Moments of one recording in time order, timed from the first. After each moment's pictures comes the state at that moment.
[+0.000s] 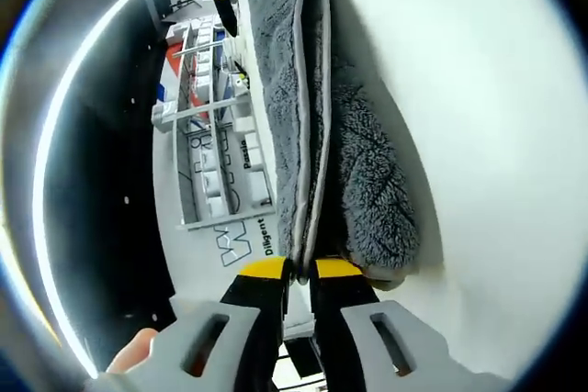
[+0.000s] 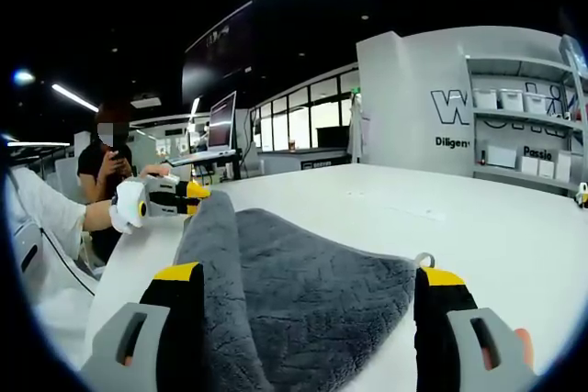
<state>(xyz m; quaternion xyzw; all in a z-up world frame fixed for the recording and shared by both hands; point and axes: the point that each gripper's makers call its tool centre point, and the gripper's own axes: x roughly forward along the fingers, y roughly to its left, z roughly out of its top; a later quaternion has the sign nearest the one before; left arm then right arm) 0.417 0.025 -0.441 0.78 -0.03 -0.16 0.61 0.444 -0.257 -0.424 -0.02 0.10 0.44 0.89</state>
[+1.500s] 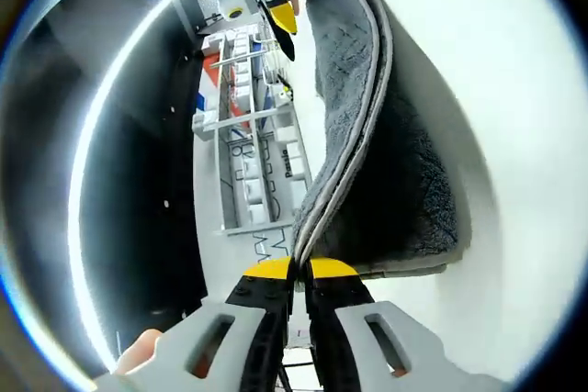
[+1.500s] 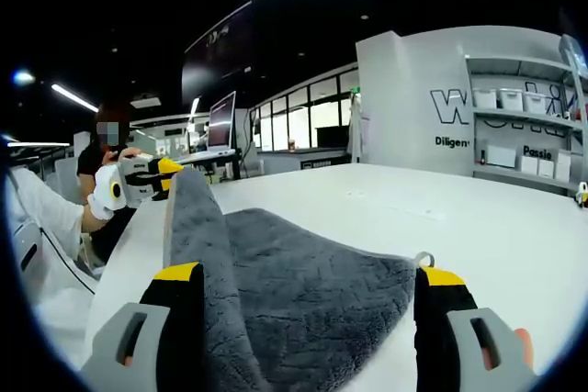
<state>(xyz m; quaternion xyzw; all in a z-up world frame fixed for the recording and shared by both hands) 0.369 0.008 -0.376 0.76 -0.12 -0.11 0.63 0.436 -0.253 -0.427 -0.02 0.10 0.44 0.89</state>
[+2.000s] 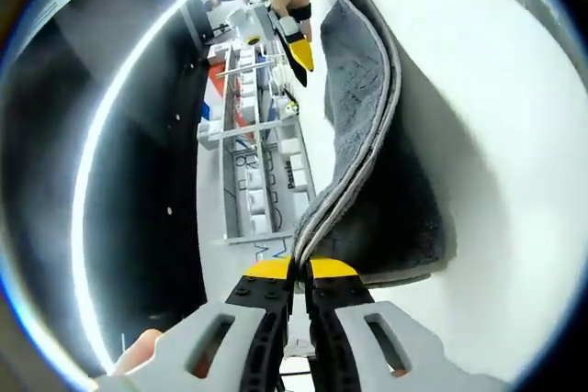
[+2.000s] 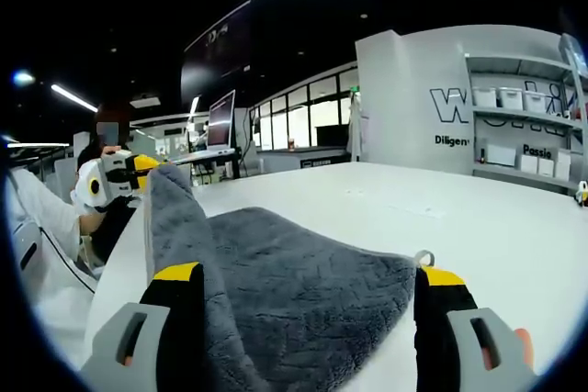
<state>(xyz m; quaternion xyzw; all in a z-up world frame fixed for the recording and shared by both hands) 0.323 -0.004 -0.368 0.74 -0.14 -0.15 0.64 0.431 -0.250 -0.431 -0.02 0.10 0.44 0.89</state>
